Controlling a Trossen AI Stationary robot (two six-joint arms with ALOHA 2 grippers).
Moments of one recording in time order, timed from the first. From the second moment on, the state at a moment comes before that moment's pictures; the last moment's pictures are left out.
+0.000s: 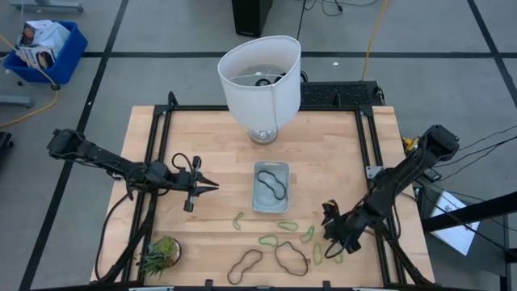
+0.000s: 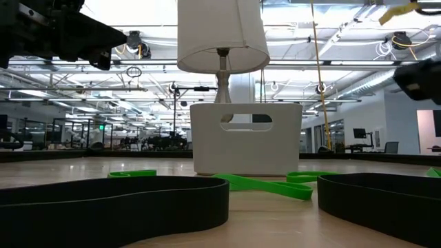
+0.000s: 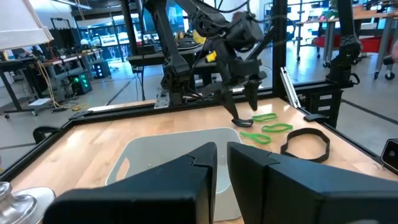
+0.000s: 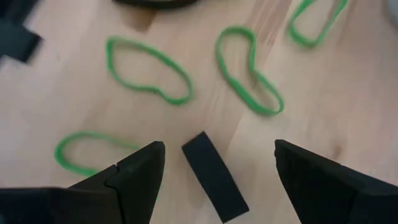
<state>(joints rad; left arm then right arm) -0.26 0.84 0.12 0.71 -0.13 0.10 0.76 1.32 0.60 -0.35 0.13 0.31</state>
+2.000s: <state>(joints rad) -0.26 0.84 0.12 0.71 -0.13 0.10 0.54 1.14 0.41 0.23 0.41 -0.13</state>
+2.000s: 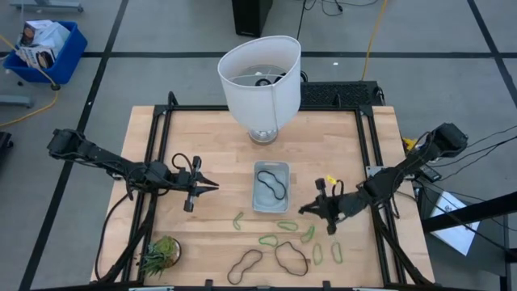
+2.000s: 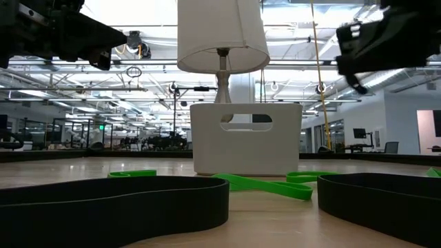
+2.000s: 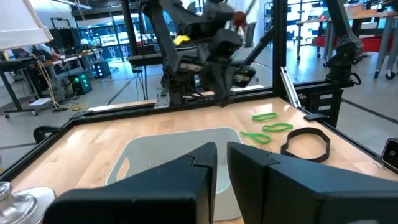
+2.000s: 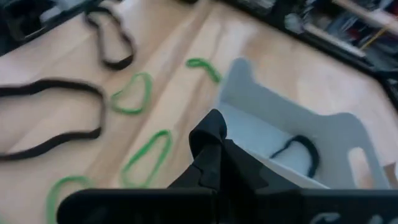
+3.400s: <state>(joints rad) -0.26 0.84 0.12 0.71 -0.13 0.12 0.12 1.58 0.65 0.45 0.05 -0.16</state>
